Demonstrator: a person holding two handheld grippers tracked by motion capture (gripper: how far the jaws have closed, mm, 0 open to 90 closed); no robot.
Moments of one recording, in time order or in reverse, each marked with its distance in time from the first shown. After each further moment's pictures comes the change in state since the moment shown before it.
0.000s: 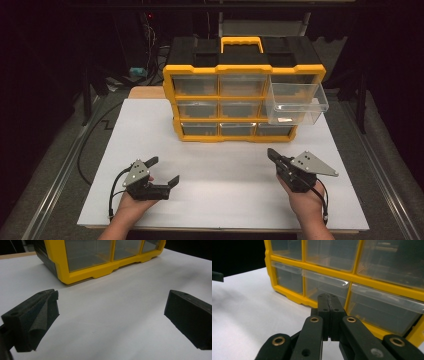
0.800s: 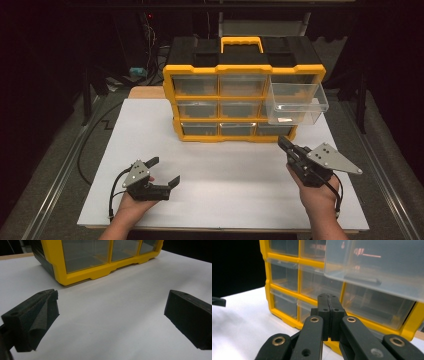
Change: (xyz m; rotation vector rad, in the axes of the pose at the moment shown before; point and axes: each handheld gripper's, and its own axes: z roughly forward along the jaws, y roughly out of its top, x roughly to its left) left arm -0.002 -0.001 0.000 -0.001 -0.010 0.001; right arm -0.005 0.046 -0.028 -0.120 -0.036 -0.039
